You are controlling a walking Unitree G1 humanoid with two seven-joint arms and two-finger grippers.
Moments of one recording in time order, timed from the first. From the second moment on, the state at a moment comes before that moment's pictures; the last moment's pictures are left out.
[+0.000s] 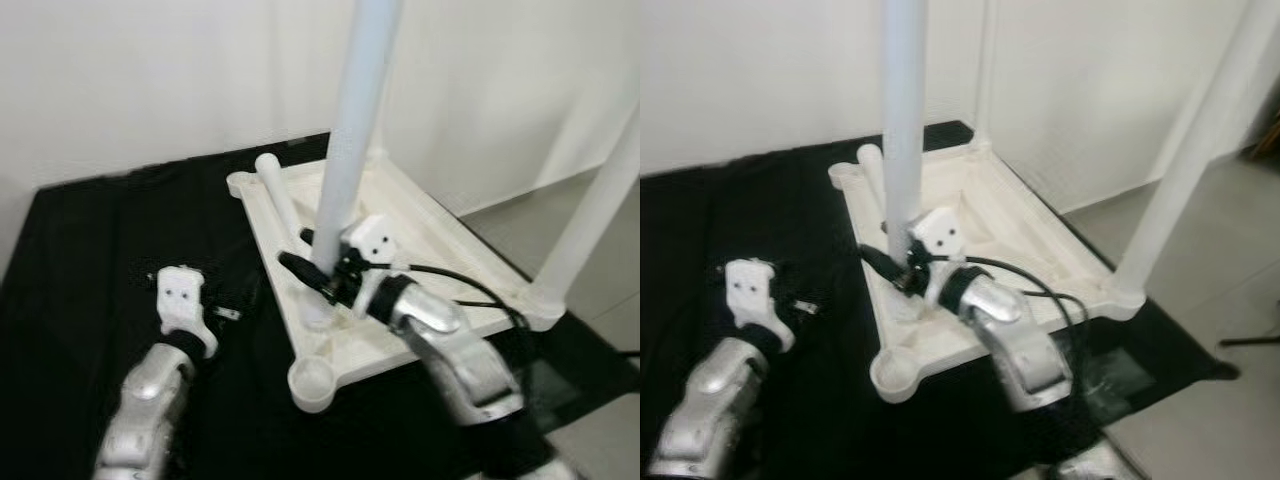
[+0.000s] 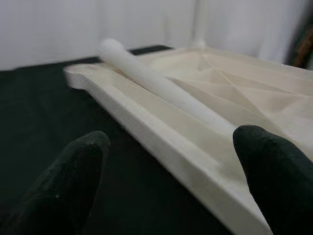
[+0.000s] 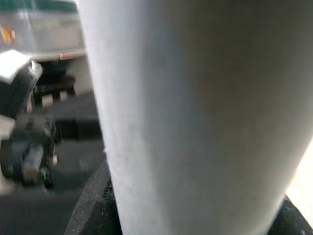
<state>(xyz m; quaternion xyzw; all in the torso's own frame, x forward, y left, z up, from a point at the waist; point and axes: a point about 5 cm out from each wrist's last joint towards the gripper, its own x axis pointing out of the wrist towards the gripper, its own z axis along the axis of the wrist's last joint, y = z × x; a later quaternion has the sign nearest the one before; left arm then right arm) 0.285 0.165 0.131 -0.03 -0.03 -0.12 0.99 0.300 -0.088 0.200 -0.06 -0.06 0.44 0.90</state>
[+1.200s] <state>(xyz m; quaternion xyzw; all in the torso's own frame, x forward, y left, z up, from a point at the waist) 0.255 0.164 0.121 0.08 0.00 -0.16 0.98 0.284 -0.125 0.221 -0.03 0.00 0.68 0.73</state>
